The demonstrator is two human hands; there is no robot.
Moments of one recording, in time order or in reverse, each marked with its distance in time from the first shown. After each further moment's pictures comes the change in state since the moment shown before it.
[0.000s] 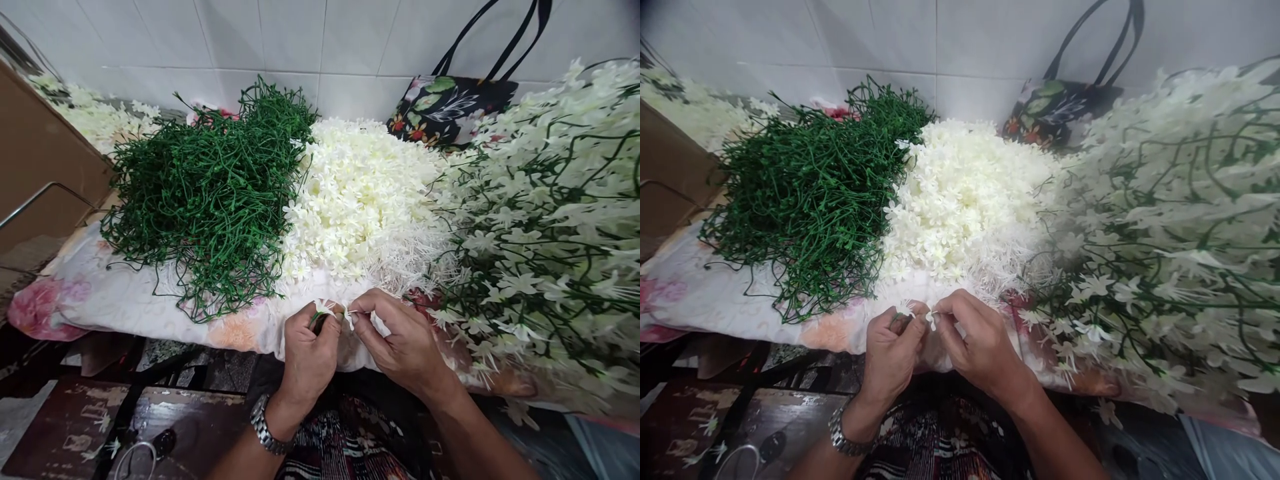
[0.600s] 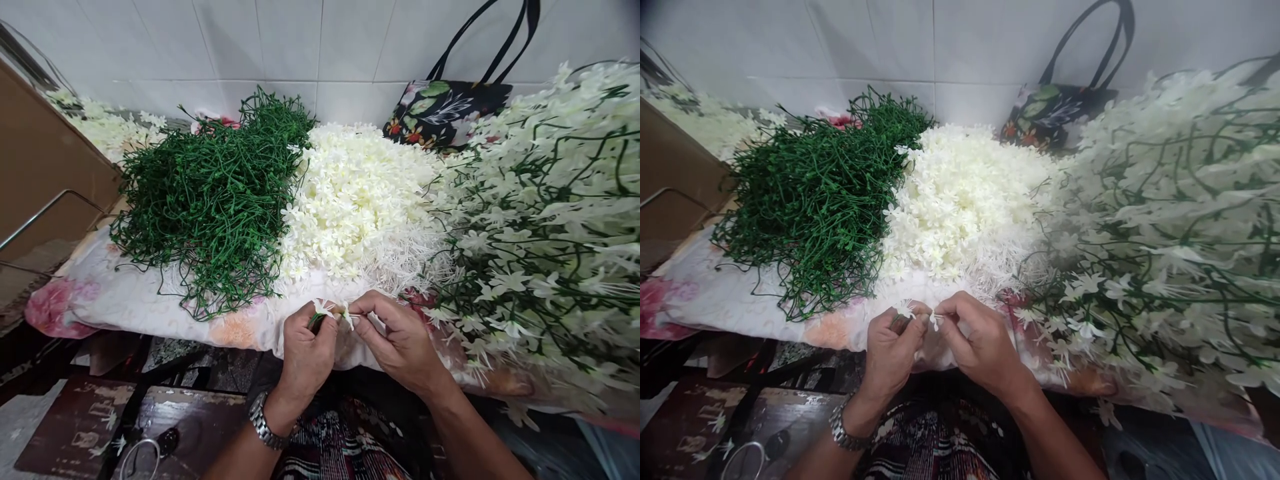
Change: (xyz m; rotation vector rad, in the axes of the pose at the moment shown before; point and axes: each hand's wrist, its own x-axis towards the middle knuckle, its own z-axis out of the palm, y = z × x) left_hand -0.002 0.005 0.001 0.126 -0.054 0.158; right_hand -0.009 0.004 -0.004 0.119 -0.021 0.083
